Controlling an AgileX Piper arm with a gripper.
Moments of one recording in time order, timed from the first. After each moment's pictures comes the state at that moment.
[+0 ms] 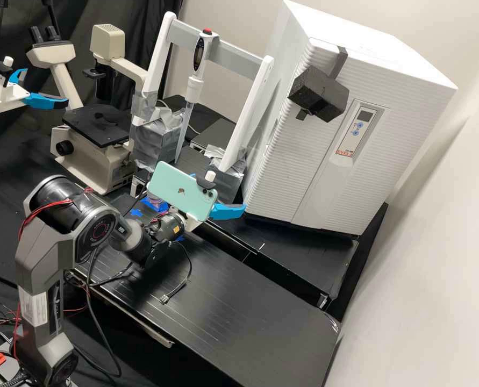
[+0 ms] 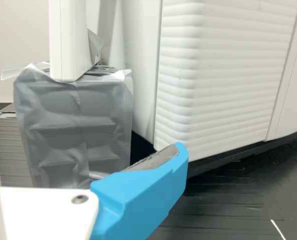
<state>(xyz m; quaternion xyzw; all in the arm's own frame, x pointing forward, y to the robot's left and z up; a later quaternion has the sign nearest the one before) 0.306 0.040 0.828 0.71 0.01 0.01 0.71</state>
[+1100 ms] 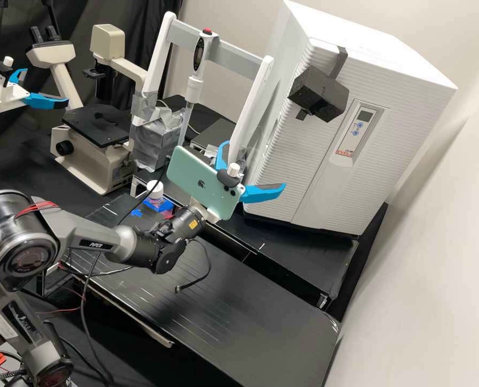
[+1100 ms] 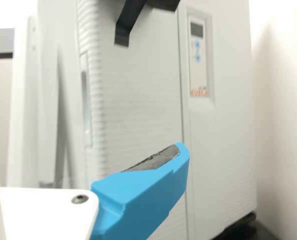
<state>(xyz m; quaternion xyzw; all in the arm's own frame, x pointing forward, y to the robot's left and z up) 0.269 0.062 0.945 0.72 -0.04 0.18 0.67</state>
